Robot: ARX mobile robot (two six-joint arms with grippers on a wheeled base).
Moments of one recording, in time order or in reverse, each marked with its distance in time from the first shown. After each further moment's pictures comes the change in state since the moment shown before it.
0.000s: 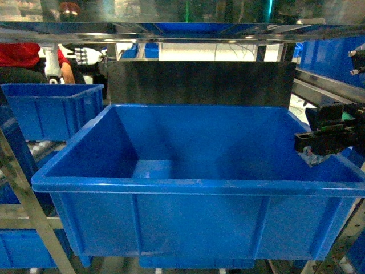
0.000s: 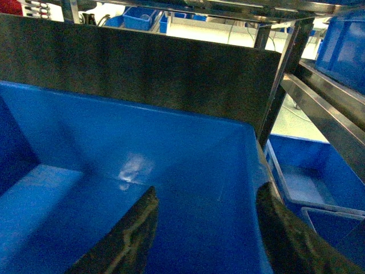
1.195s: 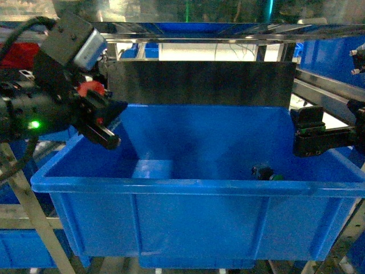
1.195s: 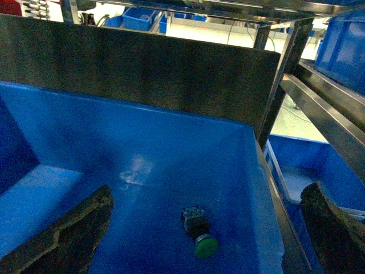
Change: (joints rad) left arm -0.183 0.750 0.431 0.135 0.057 0.208; right arm 0.001 0.000 0.000 0.003 0.000 0.000
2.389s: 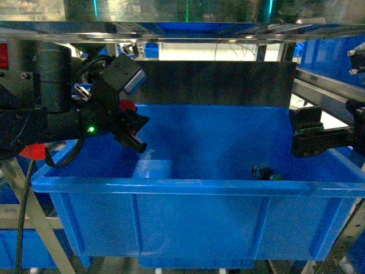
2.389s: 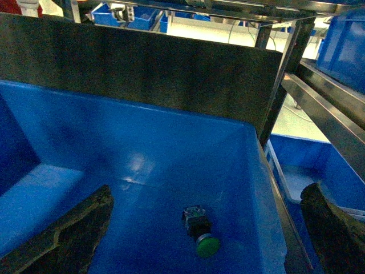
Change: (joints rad) left arm -0.007 0.332 0.346 -0.120 0.001 0.107; right arm 0.004 0.000 0.000 0.000 0.002 0.000
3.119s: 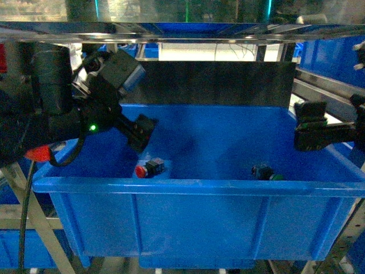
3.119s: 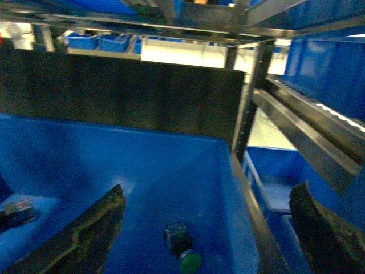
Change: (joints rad) left arm -0.015 0.015 -0.036 0.198 -0.115 -0.047; right arm 0.002 0.011 -0.019 0.103 0.078 0.011
